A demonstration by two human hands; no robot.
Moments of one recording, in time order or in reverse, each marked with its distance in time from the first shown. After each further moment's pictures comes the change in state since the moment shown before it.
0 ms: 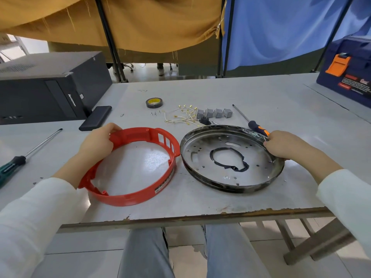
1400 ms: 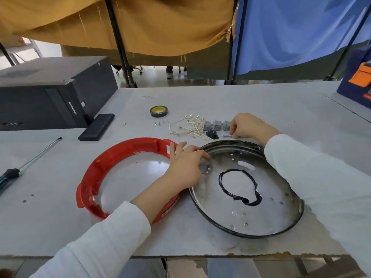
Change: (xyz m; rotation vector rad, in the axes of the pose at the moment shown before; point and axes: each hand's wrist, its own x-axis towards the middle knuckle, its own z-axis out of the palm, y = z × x) left_hand -0.024 0.172 0.089 0.044 -0.260 0.298; right_hand 0.114 -0.103 -0.009 -0.072 -0.043 -0.346
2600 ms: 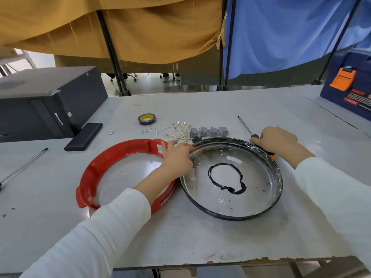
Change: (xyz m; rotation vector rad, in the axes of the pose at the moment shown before) left_hand 0.046 0.014 0.000 0.029 -0.035 -0.100; right_hand -0.043 0.098 0.001 -0.056 0.186 0.333
